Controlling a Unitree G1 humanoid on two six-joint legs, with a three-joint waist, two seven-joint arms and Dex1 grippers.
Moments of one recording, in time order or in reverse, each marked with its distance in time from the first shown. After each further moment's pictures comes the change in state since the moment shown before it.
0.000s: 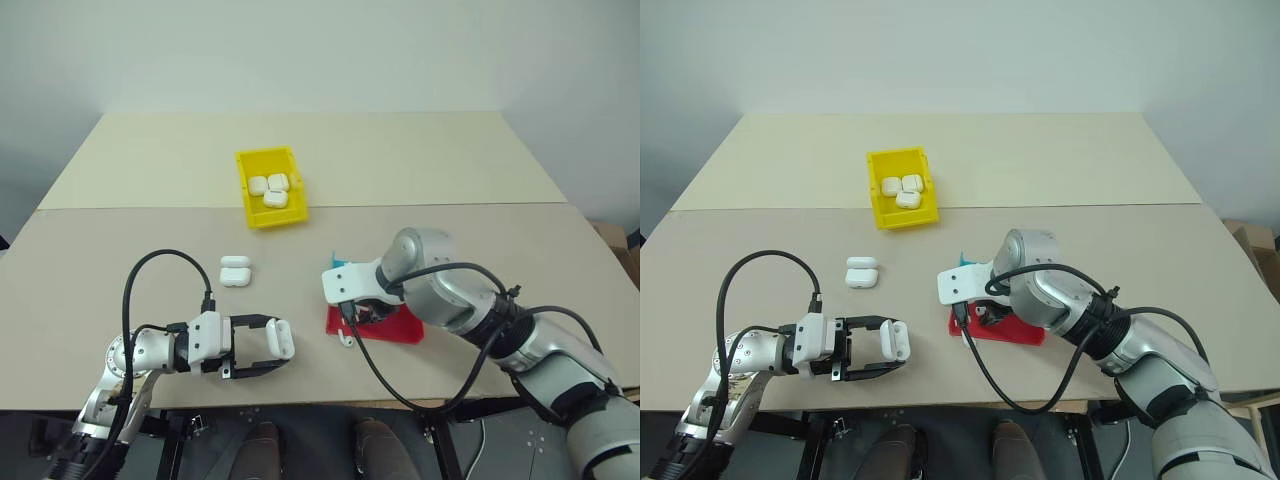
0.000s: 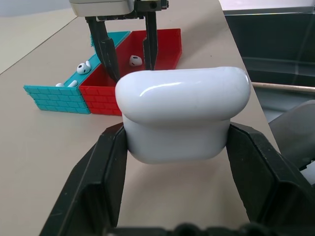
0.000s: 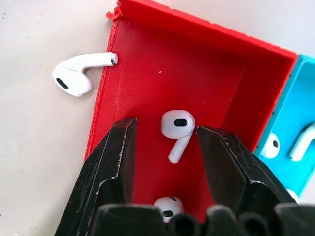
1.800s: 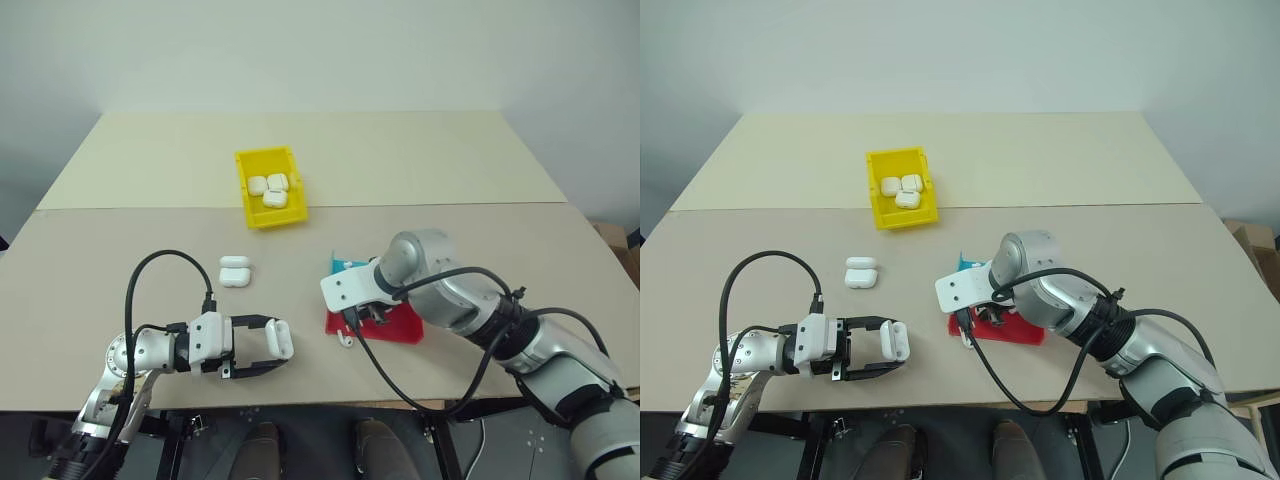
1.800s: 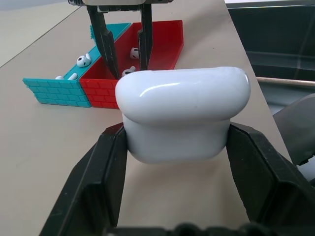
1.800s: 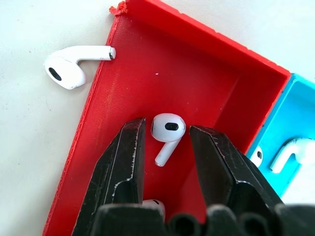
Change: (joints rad) left arm -0.003 0.003 0.000 0.010 0.019 -0.003 0.004; right arm 0.015 -0.019 -0.003 -0.001 0.000 -0.145 -0.035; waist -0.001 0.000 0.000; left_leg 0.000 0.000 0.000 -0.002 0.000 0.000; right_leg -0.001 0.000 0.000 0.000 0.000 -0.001
